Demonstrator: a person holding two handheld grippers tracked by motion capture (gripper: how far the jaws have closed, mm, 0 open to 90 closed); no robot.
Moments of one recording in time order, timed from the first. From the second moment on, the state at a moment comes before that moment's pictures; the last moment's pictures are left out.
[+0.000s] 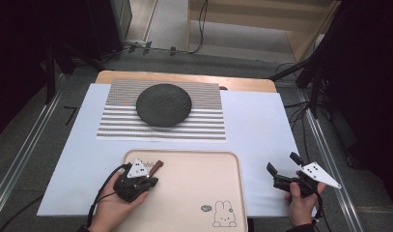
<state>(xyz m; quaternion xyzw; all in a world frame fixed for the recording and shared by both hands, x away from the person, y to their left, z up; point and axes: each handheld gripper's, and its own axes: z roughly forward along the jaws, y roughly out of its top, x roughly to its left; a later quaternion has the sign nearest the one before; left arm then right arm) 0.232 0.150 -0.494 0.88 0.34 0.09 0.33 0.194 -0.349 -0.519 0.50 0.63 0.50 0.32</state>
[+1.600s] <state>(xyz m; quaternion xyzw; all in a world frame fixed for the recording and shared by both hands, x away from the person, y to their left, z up) 0.240 0.220 -0.489 0.84 0.35 0.07 0.41 0.194 -0.349 -0.519 0.50 0.63 0.51 0.32</state>
